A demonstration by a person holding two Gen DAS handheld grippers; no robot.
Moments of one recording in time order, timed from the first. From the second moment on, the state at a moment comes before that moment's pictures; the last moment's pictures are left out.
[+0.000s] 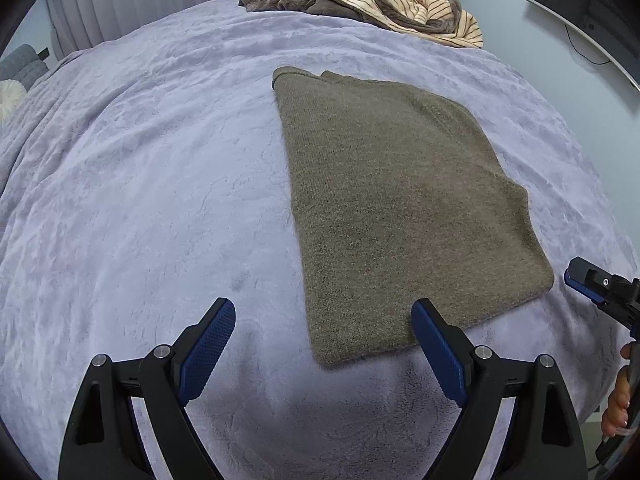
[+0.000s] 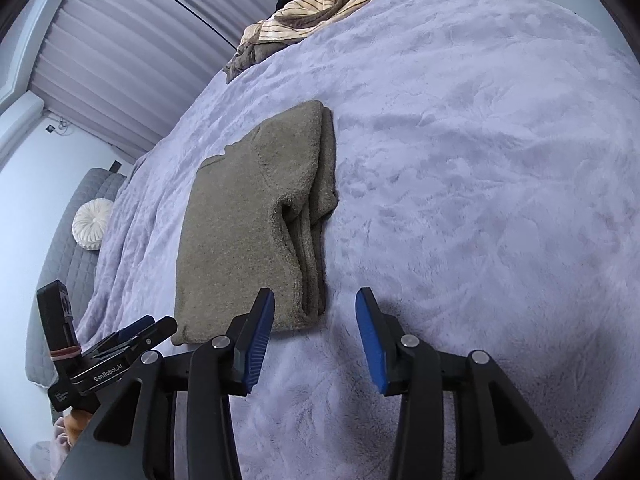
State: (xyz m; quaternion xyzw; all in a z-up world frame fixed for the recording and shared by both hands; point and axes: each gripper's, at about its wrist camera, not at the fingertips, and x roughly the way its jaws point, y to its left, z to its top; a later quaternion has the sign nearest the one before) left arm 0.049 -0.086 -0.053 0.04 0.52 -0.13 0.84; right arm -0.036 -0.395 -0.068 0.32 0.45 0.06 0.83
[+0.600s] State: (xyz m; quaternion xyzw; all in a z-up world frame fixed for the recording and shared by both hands) left arm 0.146 -0.061 -0.065 -0.09 0.54 -0.17 0.82; right arm 0.043 -0.426 -0.076 0.38 0.44 0.11 0.81
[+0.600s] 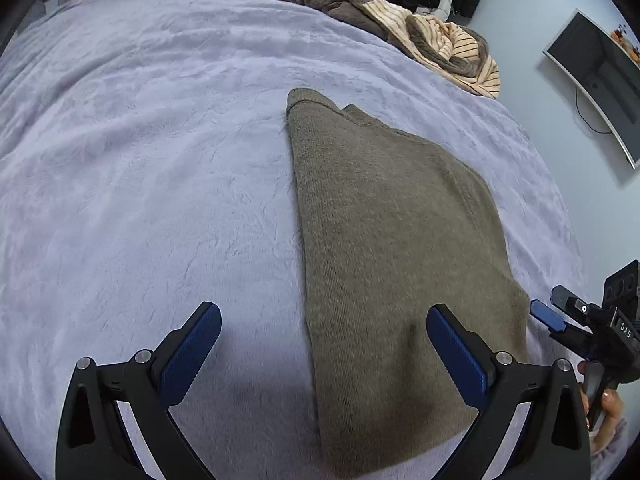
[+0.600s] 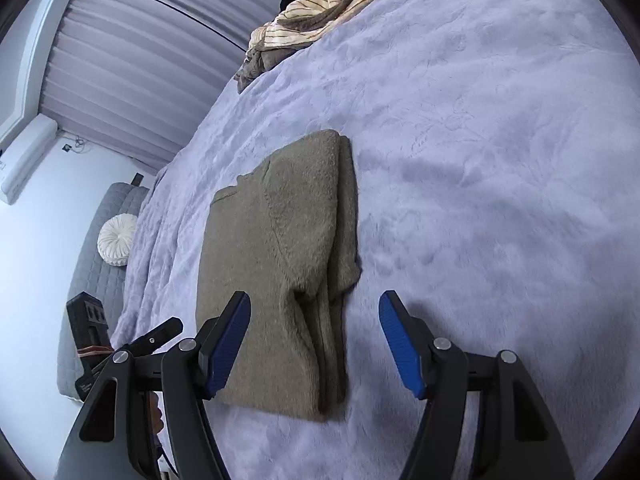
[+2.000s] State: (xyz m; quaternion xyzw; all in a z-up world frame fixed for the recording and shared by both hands) left arm 0.093 -0.001 0.011 -0.15 0.56 -0.31 0.76; right arm 0.056 -0.305 -0.028 0.50 0.45 0.33 0.67
